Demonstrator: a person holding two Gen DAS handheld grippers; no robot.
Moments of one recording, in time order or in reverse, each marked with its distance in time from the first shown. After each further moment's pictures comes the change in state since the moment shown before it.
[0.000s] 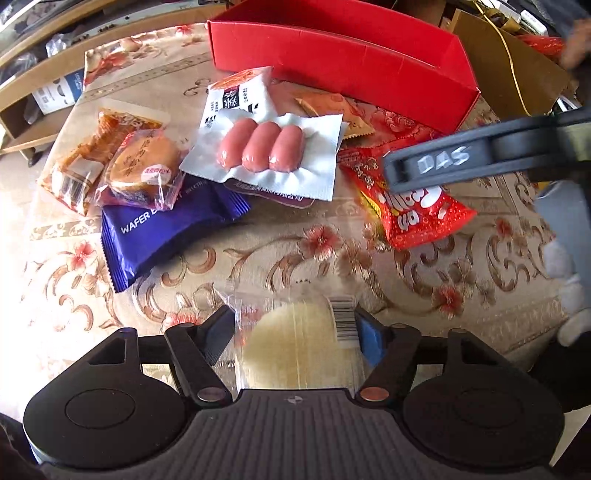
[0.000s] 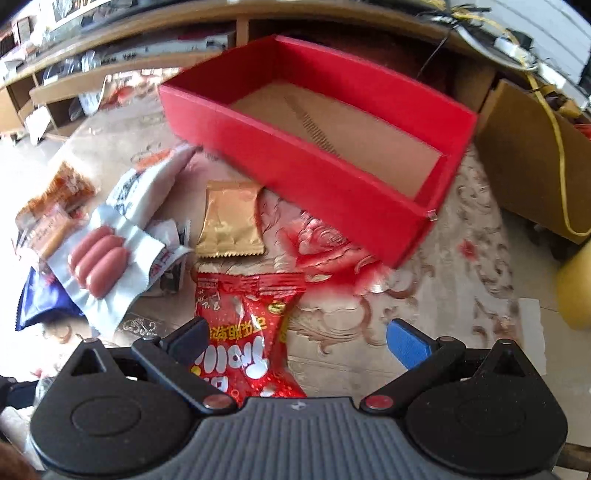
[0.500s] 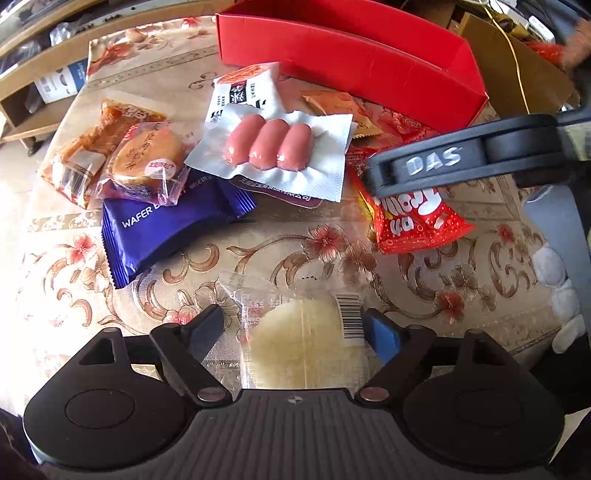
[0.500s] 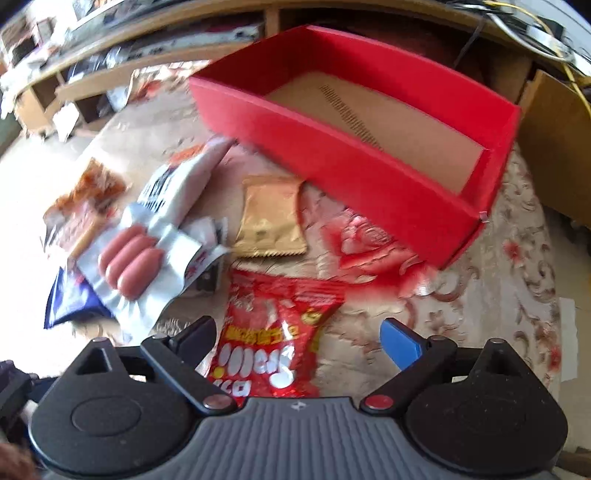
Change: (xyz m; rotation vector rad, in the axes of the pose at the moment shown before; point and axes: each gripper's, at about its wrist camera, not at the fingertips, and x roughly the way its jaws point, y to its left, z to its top) left arm 0.006 0.006 0.004 -0.022 0.016 -0.006; right arm 0.008 0.007 0.005 -0.020 0.030 0.116
